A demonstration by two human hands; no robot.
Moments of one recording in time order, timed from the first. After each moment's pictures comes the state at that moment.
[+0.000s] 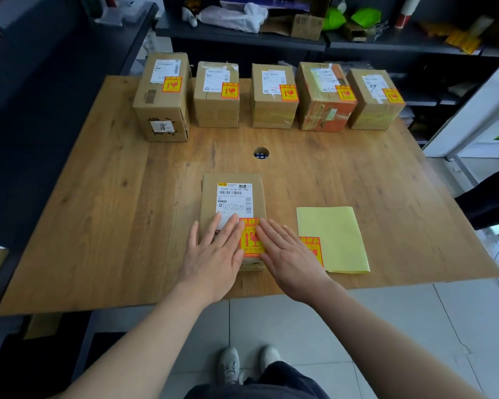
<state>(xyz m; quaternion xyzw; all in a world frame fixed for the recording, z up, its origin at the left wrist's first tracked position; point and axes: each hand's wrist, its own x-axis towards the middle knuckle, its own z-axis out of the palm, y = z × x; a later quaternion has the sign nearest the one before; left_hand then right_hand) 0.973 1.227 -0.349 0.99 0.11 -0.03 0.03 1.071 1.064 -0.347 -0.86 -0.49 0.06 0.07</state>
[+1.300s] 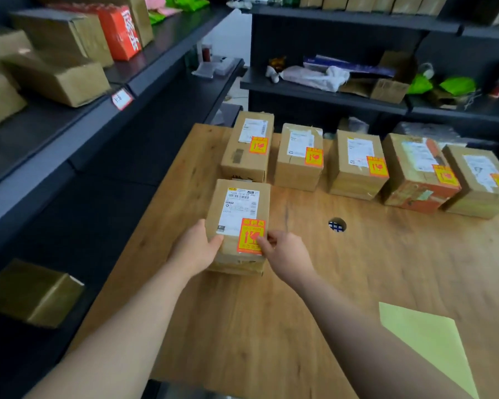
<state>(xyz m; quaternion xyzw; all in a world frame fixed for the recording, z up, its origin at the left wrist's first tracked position) 1.004 1.442 -0.293 0.84 0.43 0.05 0.33 1.133 1.301 -0.316 -0.87 -0.34 0.18 0.31</state>
